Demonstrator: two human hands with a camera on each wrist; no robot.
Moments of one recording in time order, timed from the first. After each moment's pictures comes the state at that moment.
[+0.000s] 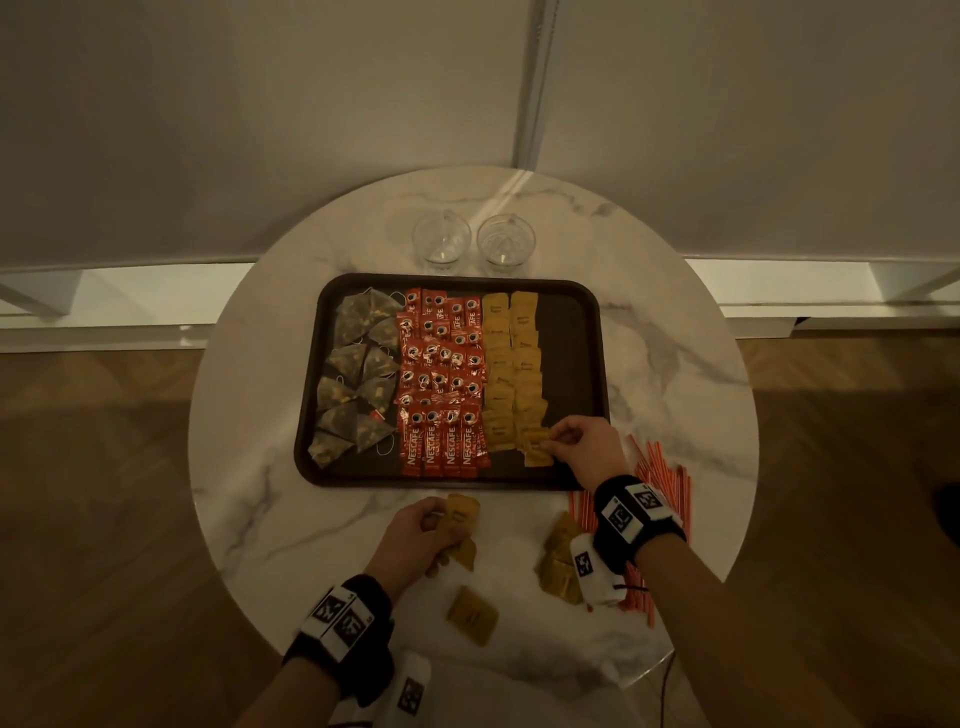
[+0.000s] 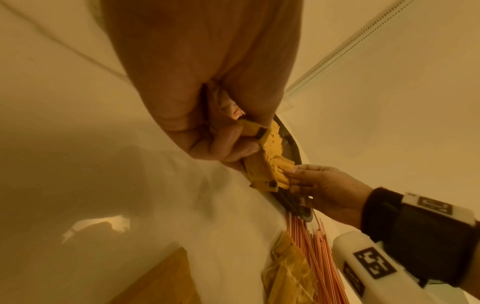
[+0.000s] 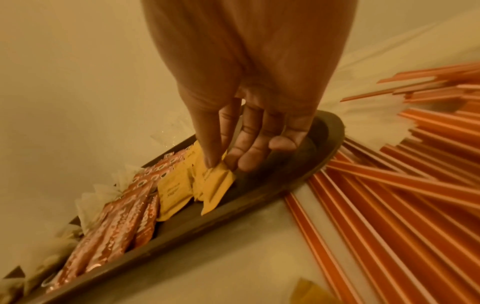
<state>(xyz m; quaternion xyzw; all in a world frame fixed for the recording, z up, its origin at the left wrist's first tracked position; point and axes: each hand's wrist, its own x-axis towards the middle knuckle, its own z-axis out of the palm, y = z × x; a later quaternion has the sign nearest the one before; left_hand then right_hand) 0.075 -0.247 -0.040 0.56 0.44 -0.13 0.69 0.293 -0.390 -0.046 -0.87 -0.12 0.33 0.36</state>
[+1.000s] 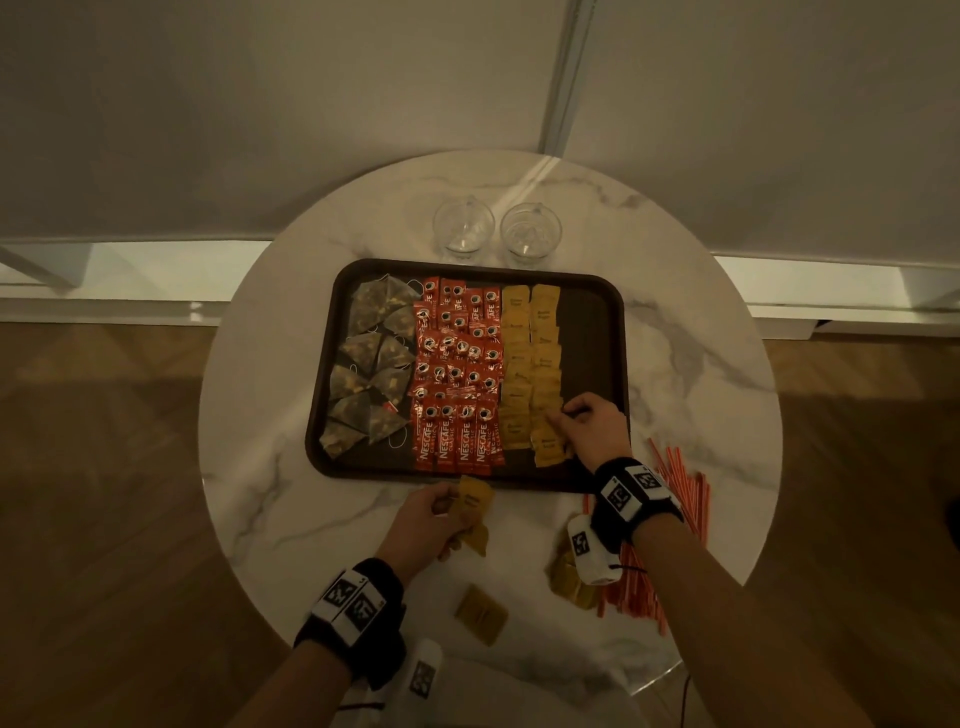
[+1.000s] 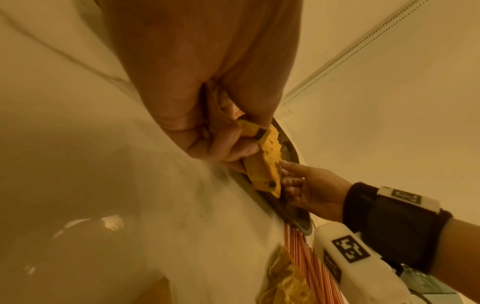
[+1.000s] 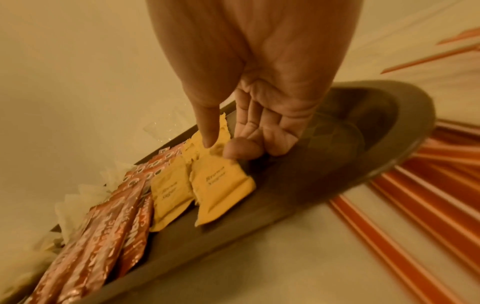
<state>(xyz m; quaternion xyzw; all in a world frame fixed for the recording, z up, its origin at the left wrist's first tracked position) 0.087 -0.238 -0.036 0.55 0.44 -0.13 0.69 0.306 -0.364 -0.057 -0.87 -0.06 0.33 0.37</state>
